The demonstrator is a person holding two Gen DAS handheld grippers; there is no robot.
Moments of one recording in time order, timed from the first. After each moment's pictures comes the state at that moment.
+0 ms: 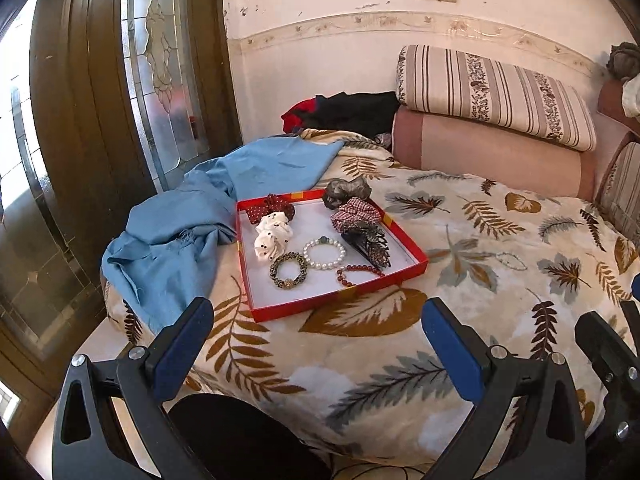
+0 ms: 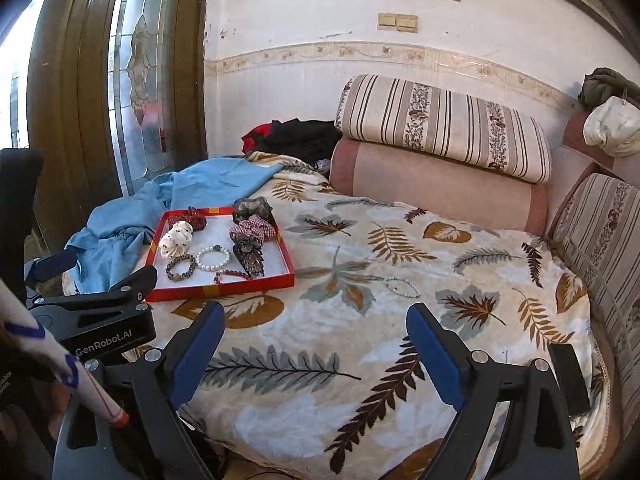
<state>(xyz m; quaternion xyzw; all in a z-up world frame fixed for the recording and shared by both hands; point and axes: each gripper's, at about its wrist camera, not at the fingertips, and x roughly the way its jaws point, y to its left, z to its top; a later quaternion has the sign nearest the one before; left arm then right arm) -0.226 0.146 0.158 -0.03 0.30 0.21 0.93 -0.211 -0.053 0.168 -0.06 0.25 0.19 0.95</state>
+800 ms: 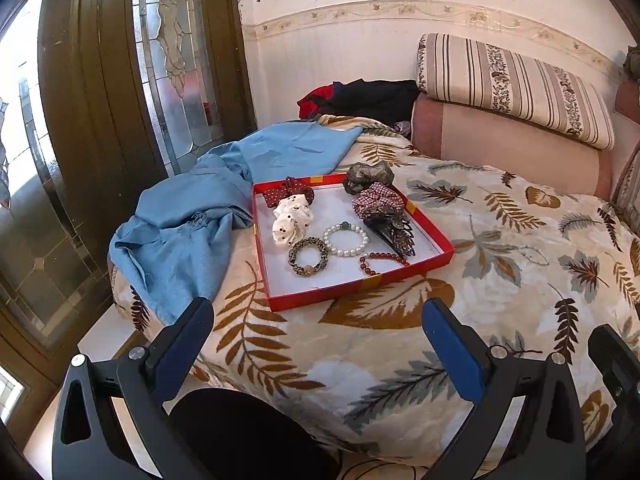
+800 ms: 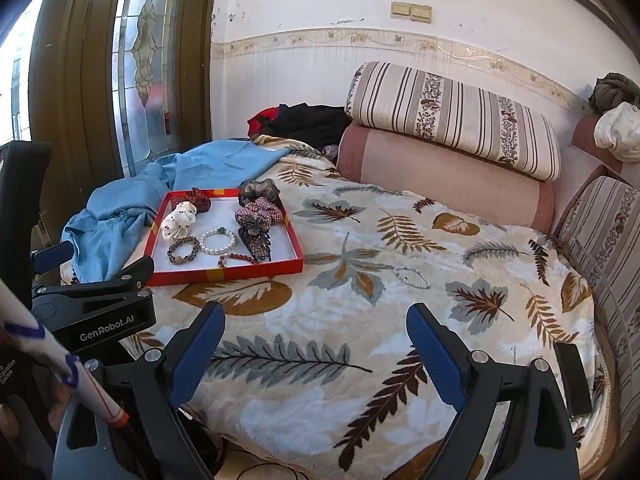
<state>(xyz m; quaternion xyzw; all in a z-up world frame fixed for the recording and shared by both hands) -0.223 0.166 0.141 -0.04 0.32 0.24 0.92 -0.207 -0.039 0.156 -0.08 0.27 0.20 0.94</state>
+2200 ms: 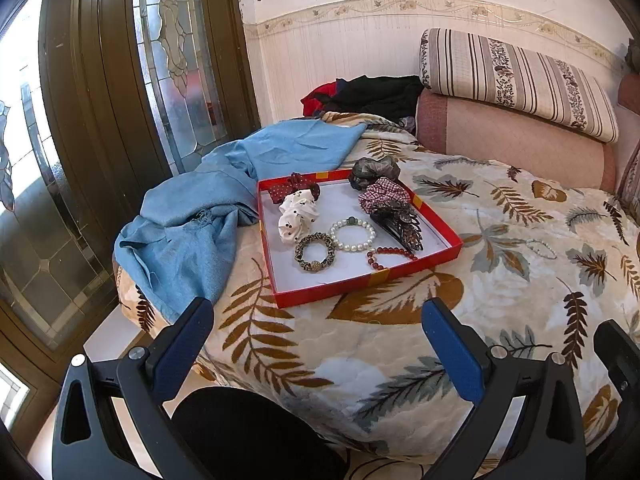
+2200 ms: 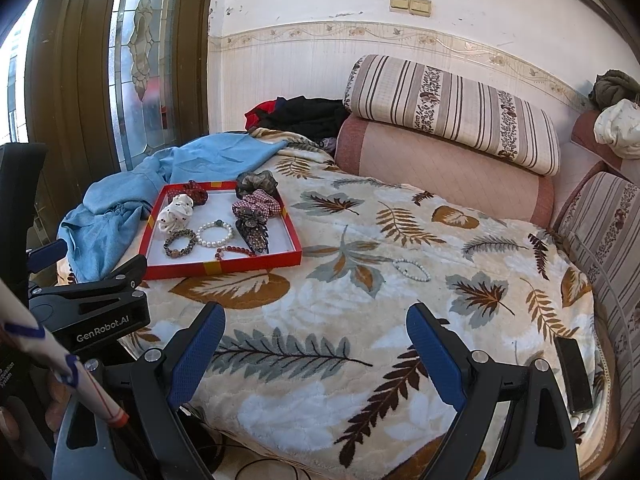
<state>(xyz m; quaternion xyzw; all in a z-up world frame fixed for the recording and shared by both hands) -0.224 0.169 0.136 -0.03 0.32 0.24 0.92 -0.205 -0.041 0.150 -0.08 0.28 0.20 0.94</state>
